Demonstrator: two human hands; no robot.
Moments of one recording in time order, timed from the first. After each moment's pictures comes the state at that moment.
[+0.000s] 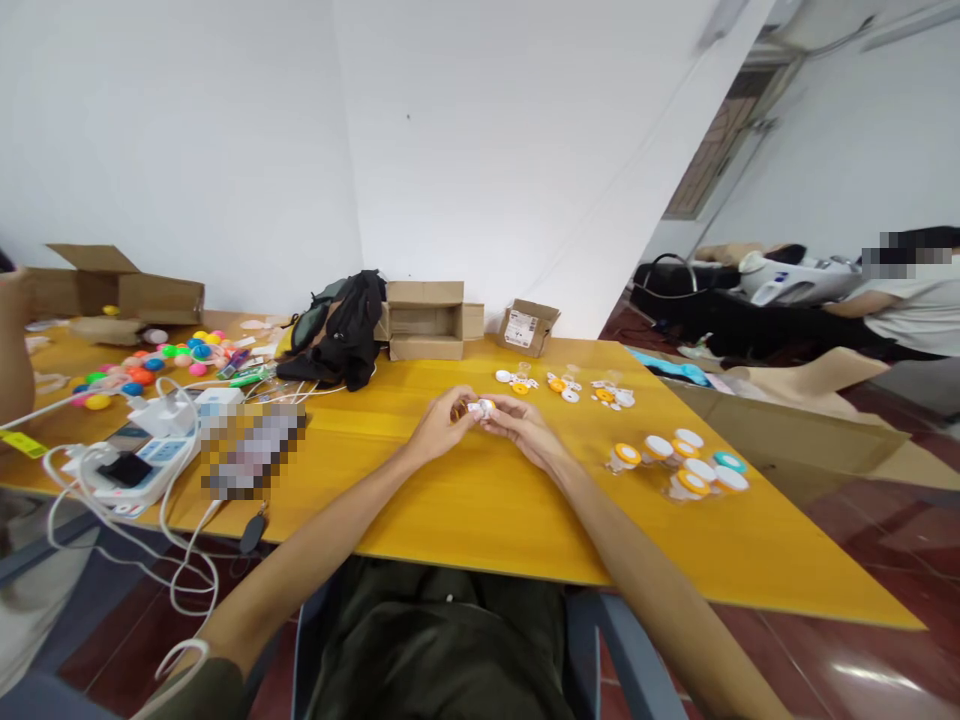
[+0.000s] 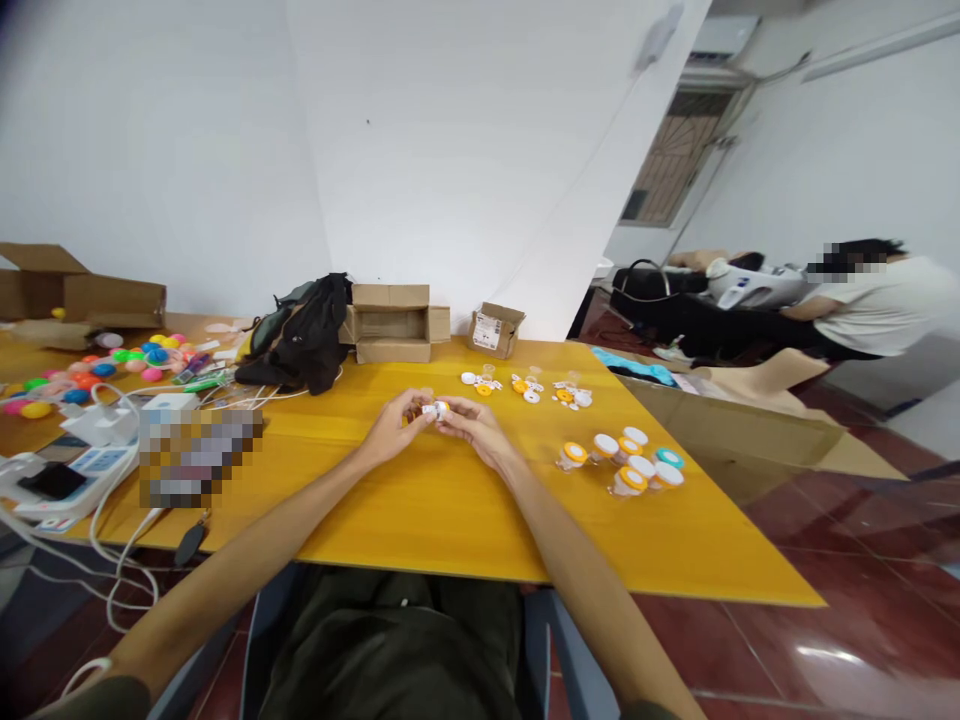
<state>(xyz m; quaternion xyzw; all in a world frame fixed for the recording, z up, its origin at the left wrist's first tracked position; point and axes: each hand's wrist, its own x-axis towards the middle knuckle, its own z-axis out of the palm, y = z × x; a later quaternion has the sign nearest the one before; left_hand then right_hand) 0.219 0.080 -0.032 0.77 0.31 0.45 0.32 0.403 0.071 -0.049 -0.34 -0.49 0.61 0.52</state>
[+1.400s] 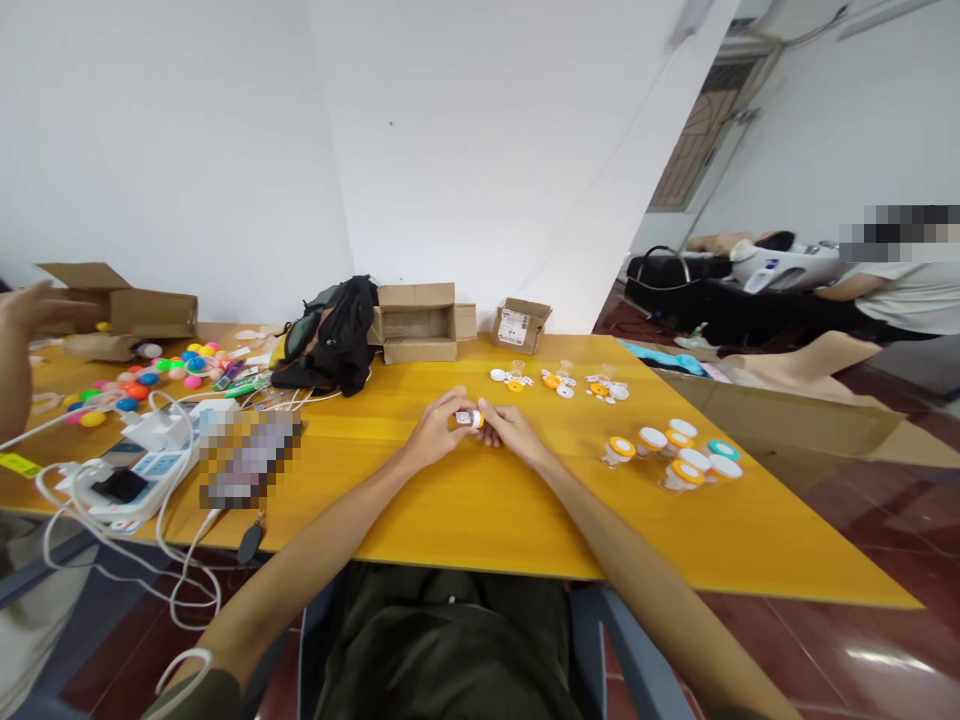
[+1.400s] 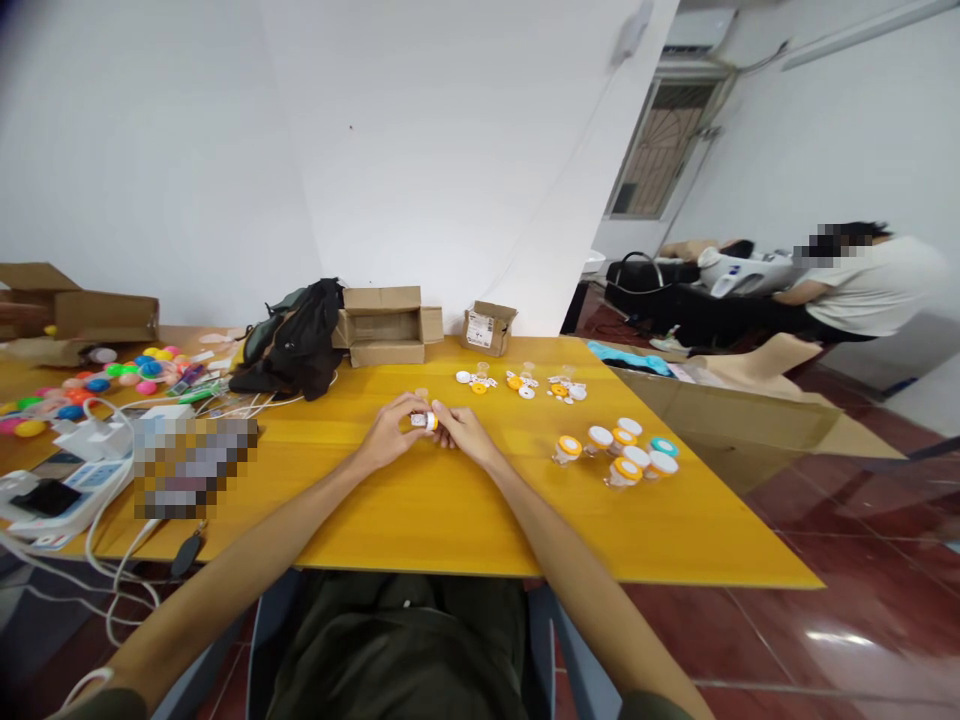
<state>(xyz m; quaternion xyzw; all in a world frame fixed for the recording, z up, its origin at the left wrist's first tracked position) 0.215 0.088 -0.043 0.82 0.25 0.46 0.24 0.387 0.070 -0.045 -0.45 -0.63 0.46 0.43</state>
